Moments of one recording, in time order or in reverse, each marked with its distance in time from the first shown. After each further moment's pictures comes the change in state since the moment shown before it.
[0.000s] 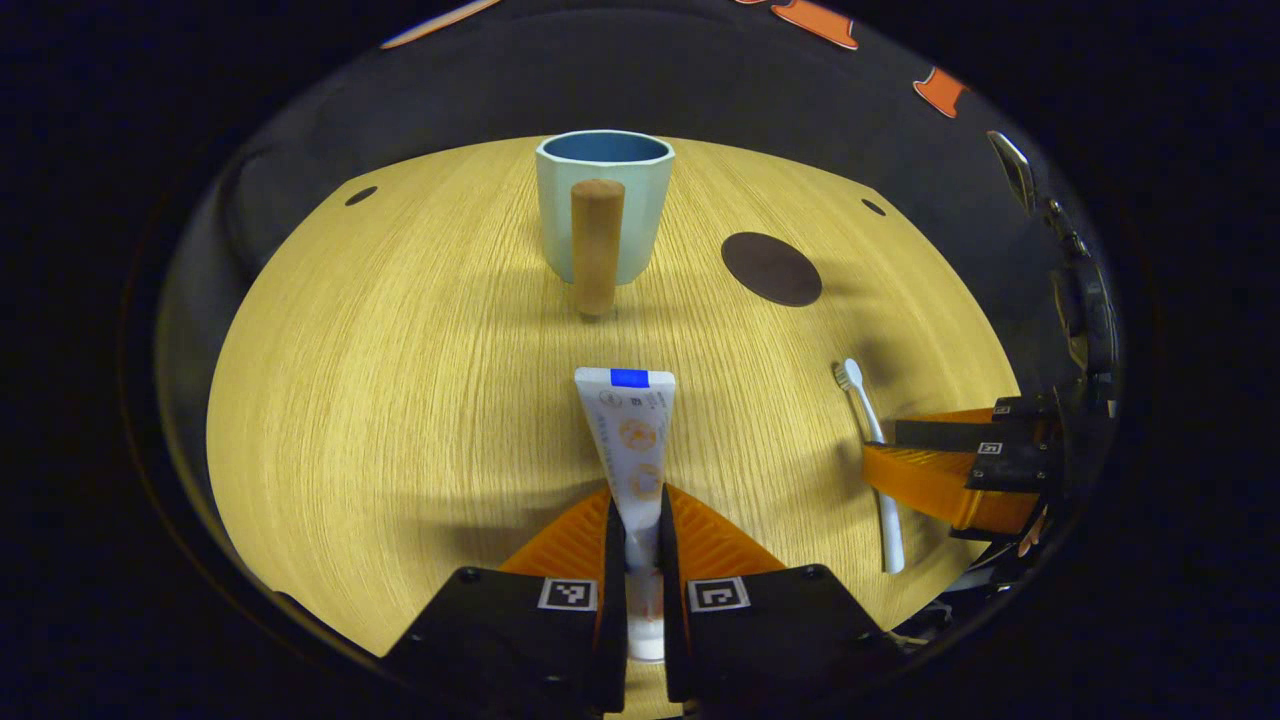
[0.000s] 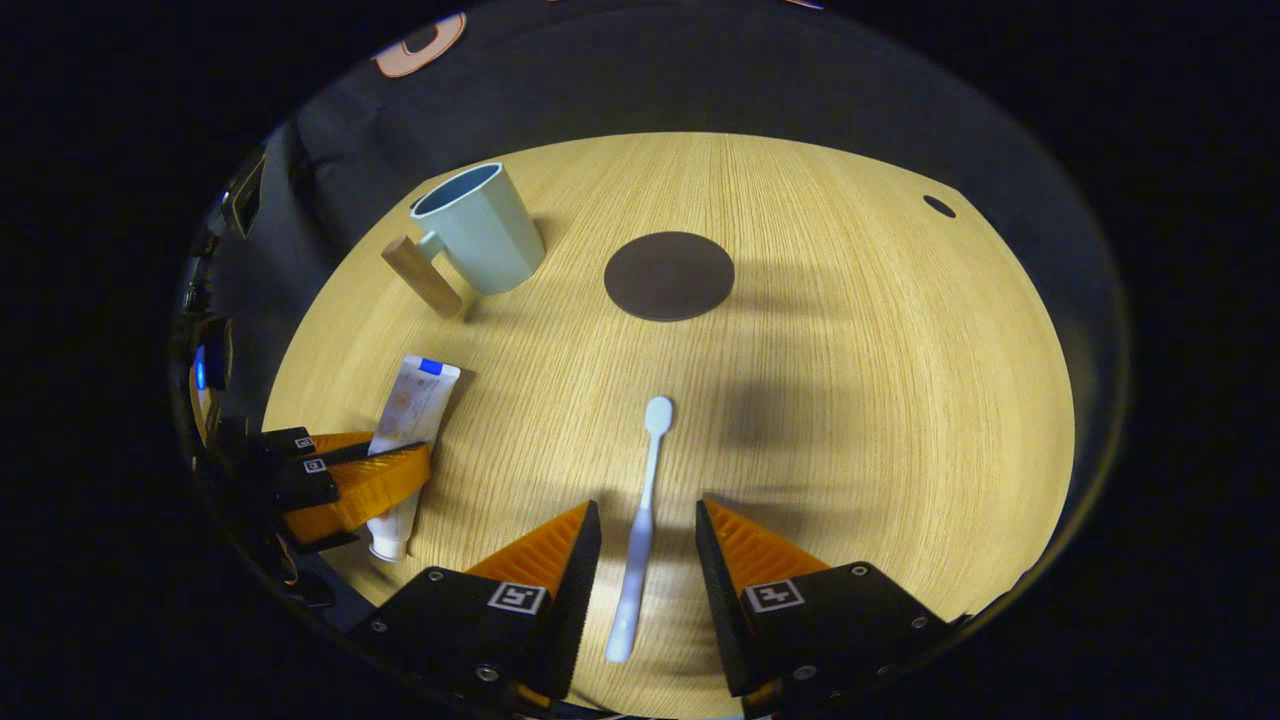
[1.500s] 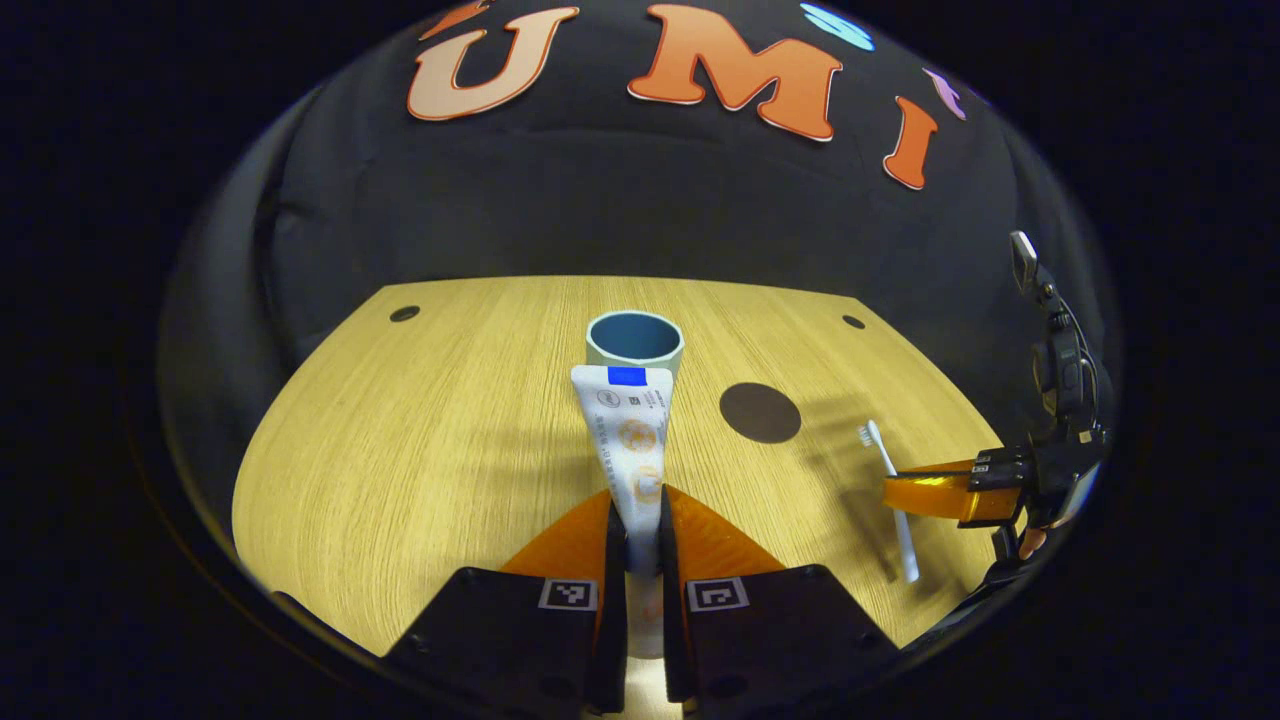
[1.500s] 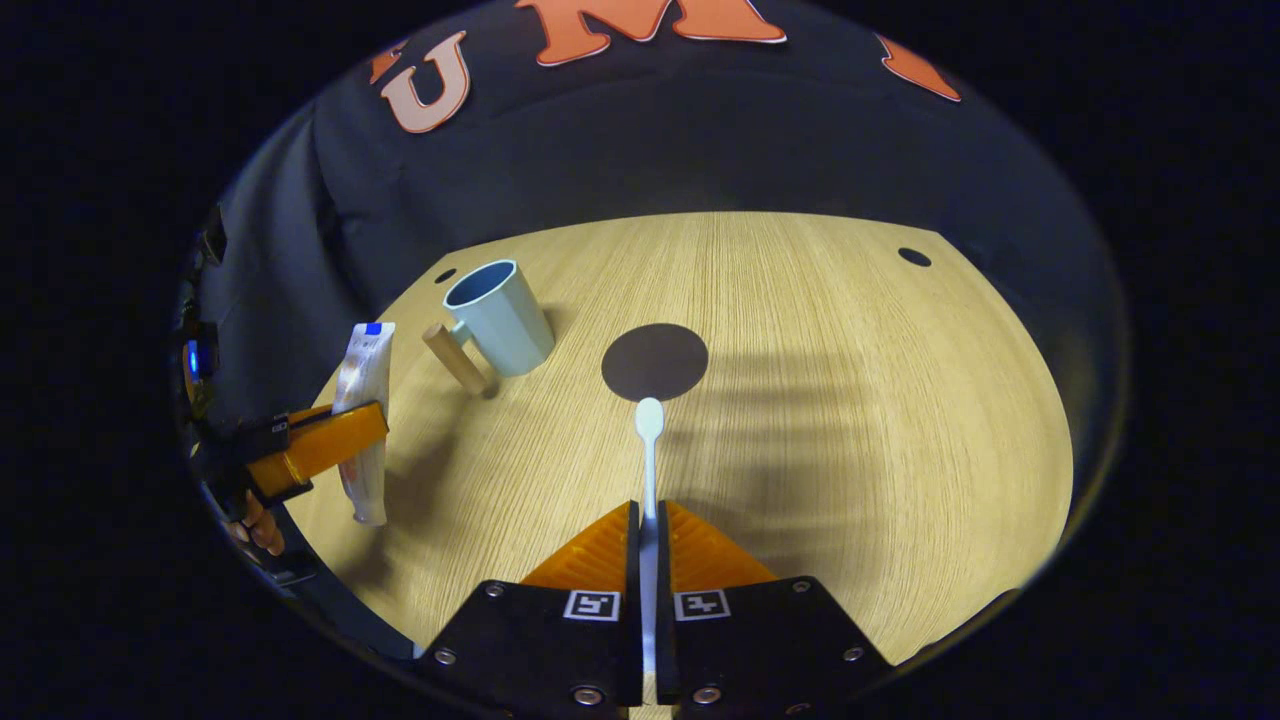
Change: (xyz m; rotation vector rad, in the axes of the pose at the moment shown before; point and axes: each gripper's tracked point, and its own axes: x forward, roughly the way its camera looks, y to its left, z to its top) left arm -0.061 0.020 0.084 0.035 -0.457 0.032; right arm -0.037 -0.014 0.047 0.020 -0.343 0.073
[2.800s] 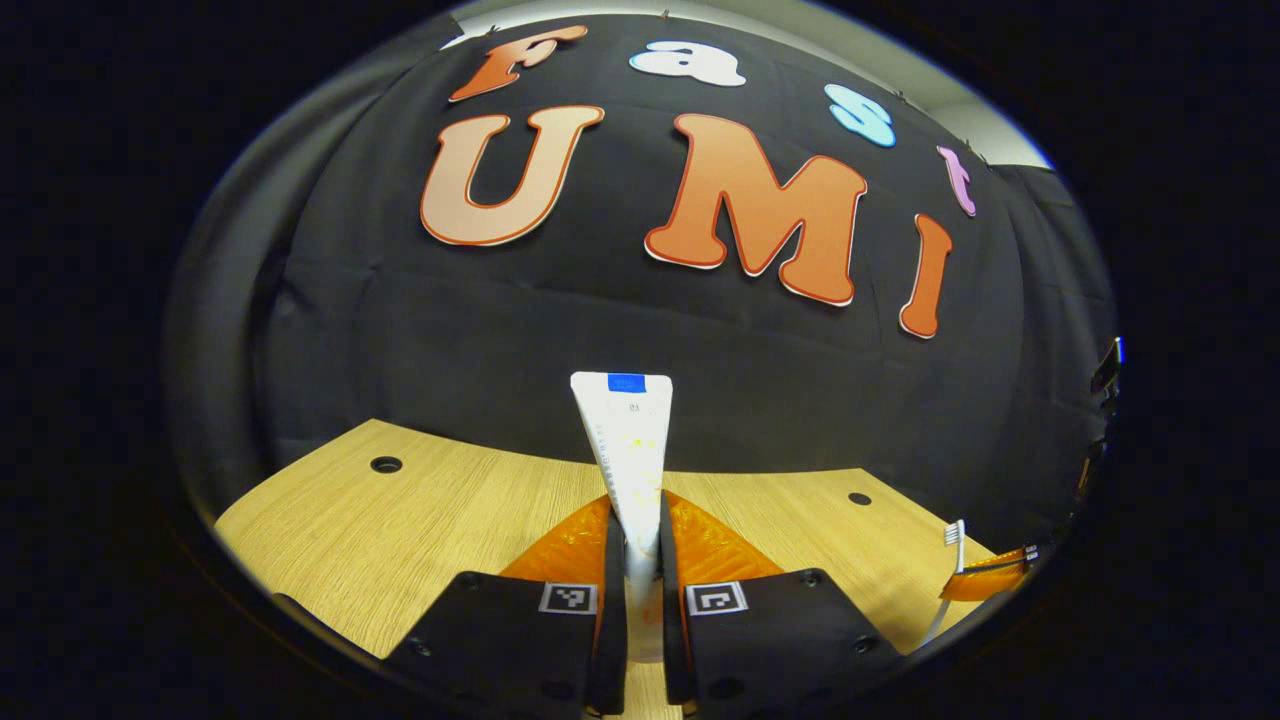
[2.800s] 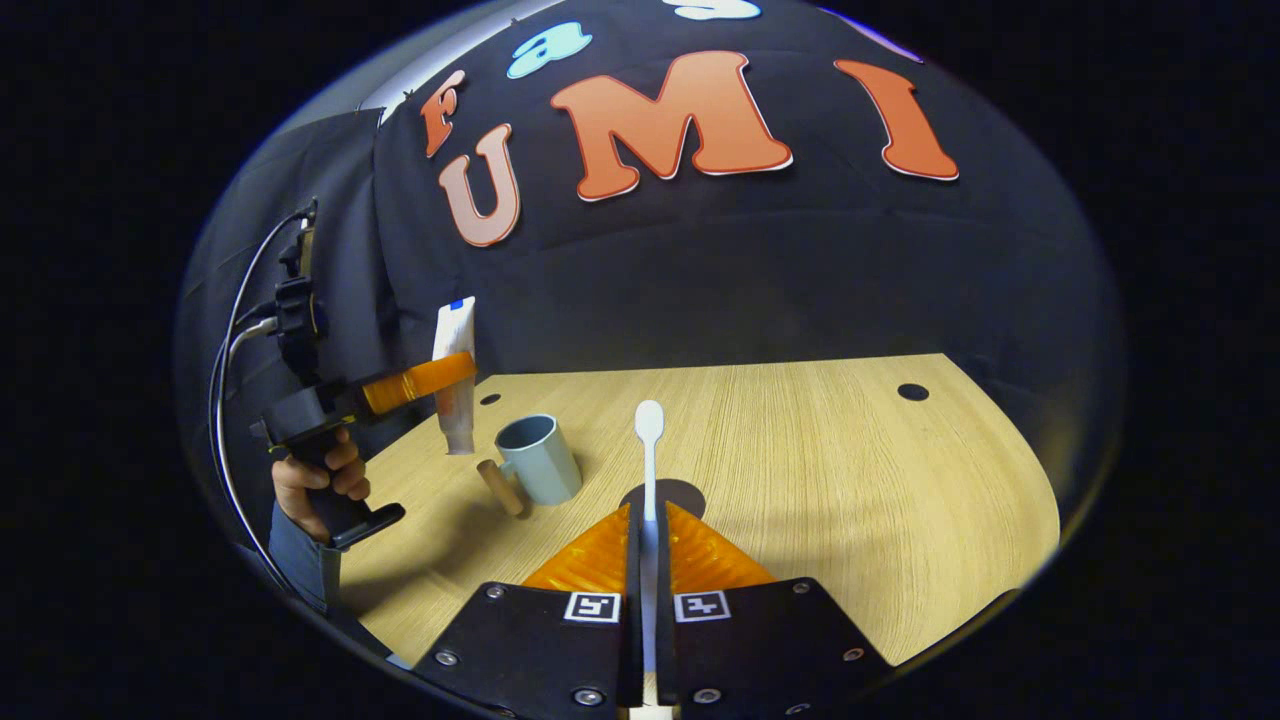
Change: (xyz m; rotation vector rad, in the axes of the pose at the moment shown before) left arm 0.060 0.002 0.166 -0.074 -0.490 -0.008; right arm -0.056 -0.019 0.100 -0.046 -0.450 0.073
